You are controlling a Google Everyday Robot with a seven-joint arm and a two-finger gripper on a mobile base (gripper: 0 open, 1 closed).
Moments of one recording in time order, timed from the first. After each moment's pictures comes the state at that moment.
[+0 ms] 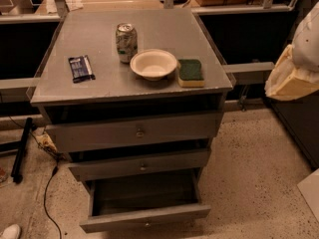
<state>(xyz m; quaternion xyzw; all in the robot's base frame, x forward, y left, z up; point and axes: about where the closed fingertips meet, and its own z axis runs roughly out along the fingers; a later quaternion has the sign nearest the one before) 0.438 -0.217 0.977 -0.60 0.78 -0.04 0.16</state>
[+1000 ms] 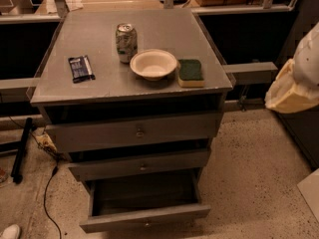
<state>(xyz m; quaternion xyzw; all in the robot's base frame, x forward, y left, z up) 0.431 -0.218 0.957 -0.60 0.78 -0.03 0.17</state>
